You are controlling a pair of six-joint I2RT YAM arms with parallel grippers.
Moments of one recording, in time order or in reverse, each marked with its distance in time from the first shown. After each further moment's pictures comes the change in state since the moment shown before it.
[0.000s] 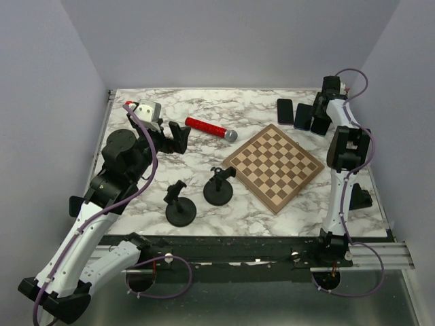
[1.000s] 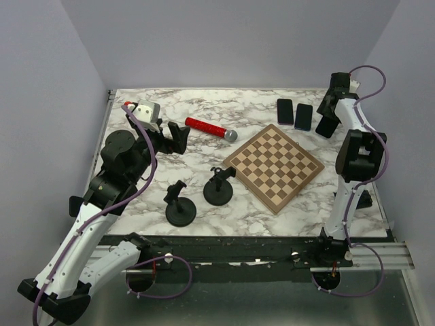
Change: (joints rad) left arm 0.000 -0.007 0.000 -0.001 0.001 0.000; right arm -0.010 -0.305 -0.278 -0.002 0.080 0.114
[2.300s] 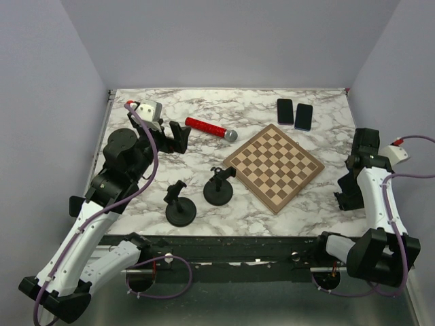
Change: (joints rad) left arm 0.002 0.014 0.000 -0.001 -0.002 0.009; right arm -0.120 -1.056 -0.969 -0.213 0.261 0.447
